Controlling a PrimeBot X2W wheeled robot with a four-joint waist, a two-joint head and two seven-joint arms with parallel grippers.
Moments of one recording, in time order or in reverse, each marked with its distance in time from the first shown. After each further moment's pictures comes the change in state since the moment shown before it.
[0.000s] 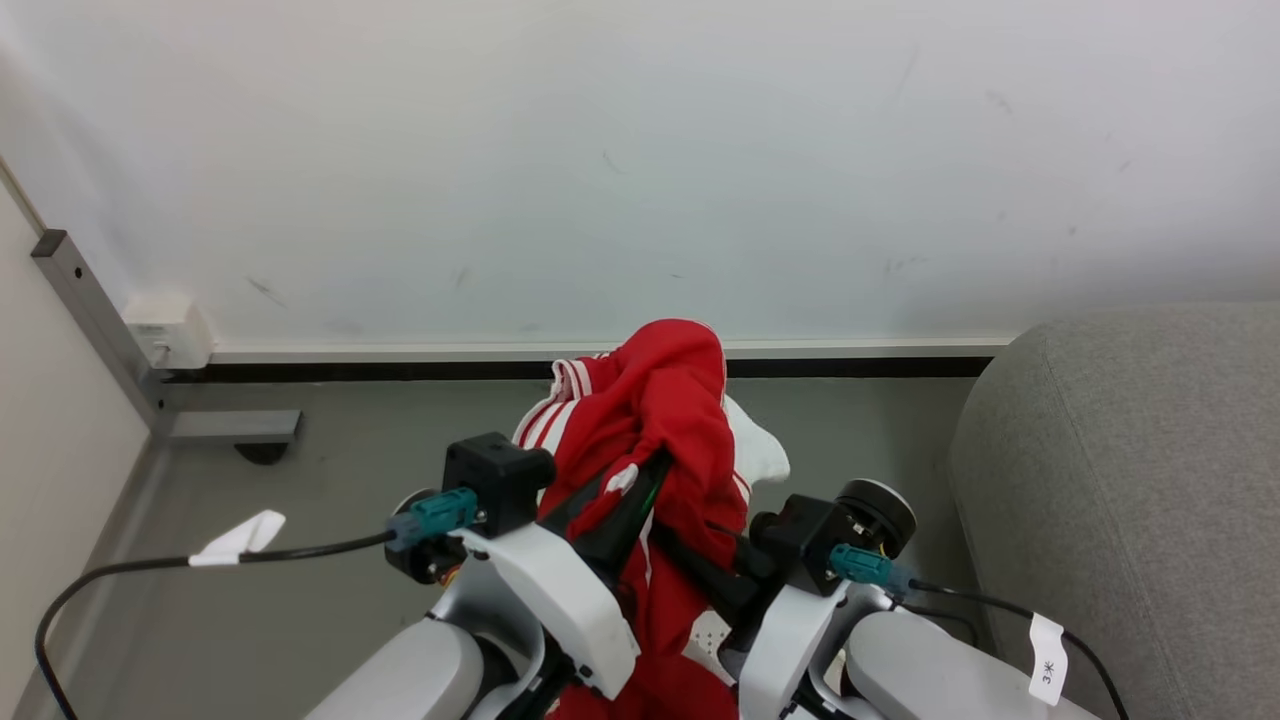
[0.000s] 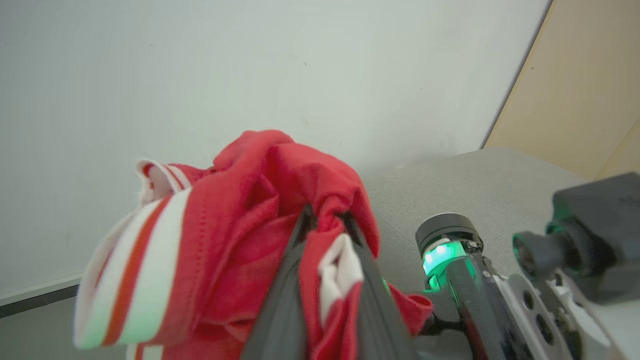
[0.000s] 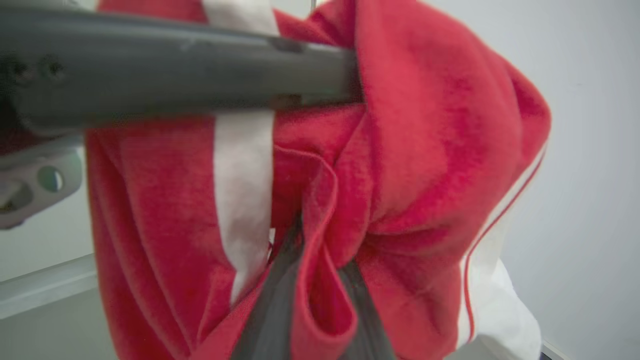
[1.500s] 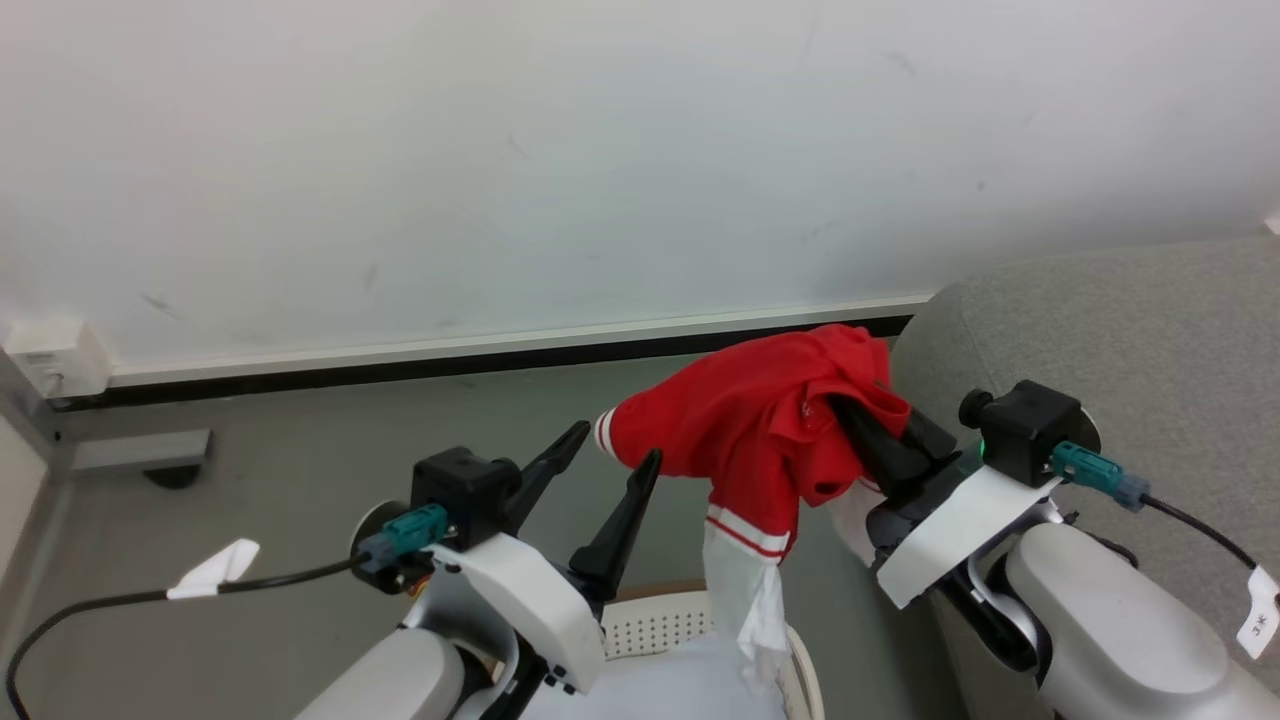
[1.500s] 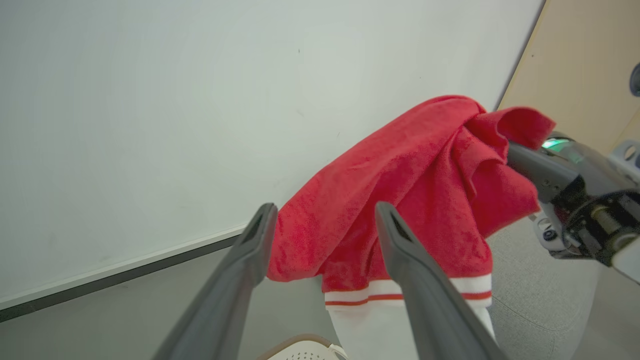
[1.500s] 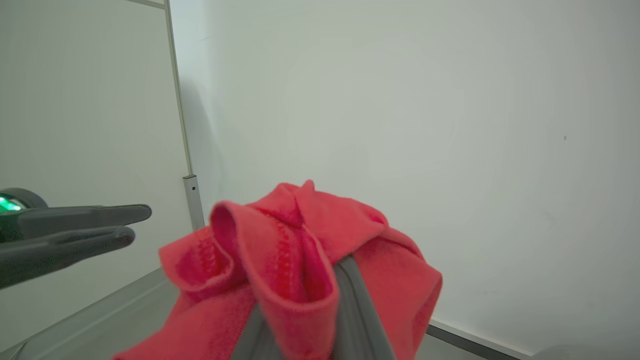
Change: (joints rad) left arm 0.010 0.026 0.001 0.059 0.018 0.030 -0.087; right arm 0.045 -0.152 -0.315 -0.139 0.020 0.000 0.000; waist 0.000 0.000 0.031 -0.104
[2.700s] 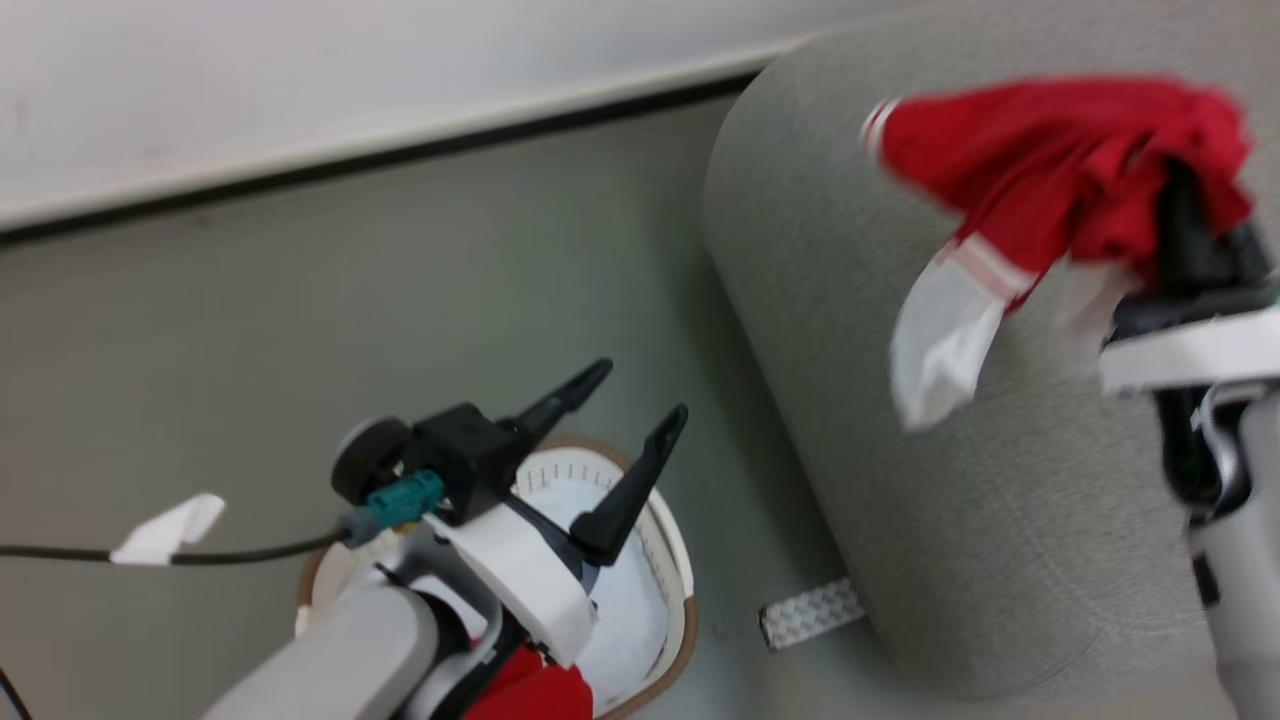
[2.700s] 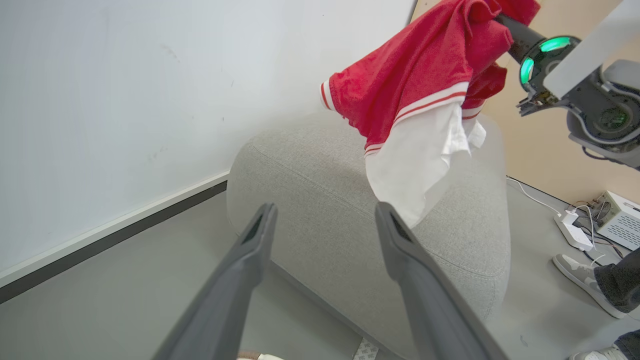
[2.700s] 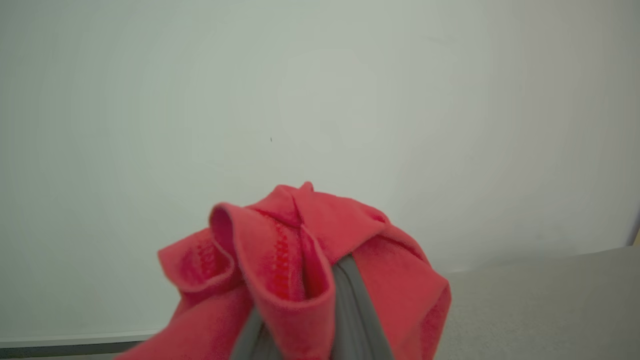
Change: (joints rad) left arm -0.081 0.090 -0.044 -0.134 0.065 -0.045 0.038; right arm 0.012 0.064 -0.672 -0.075 -0.277 0.000 0.000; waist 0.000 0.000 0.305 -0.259
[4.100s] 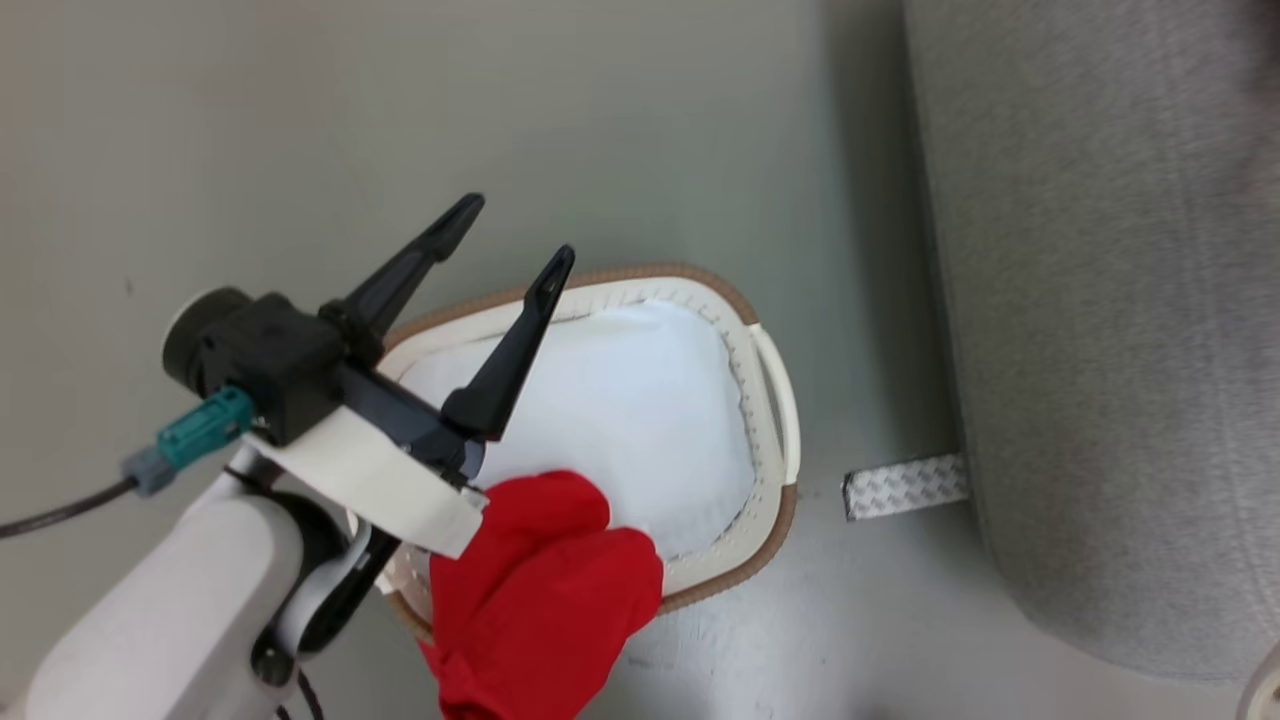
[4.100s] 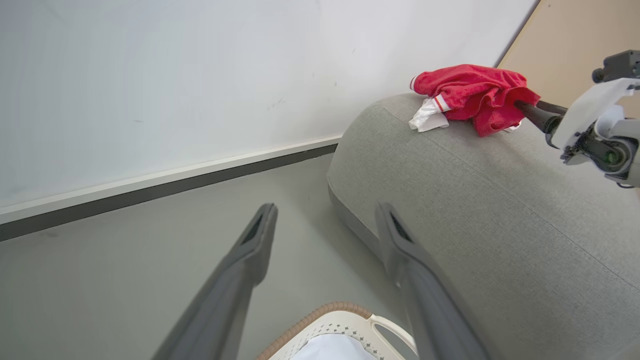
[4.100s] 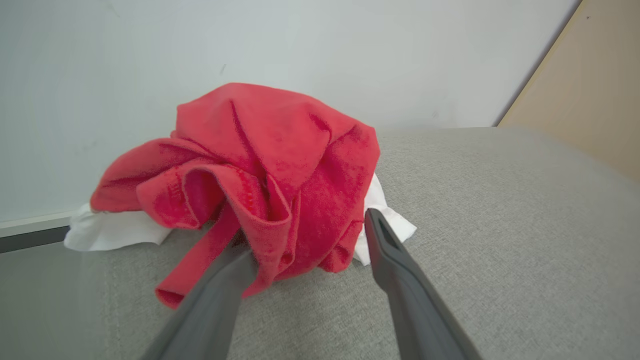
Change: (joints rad) left arm -0.116 0.143 0.141 -0.109 -0.012 -0.018 -0.055; right arm -0.414 0.150 -0.944 0.432 -0.830 0.000 0.001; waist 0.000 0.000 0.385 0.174
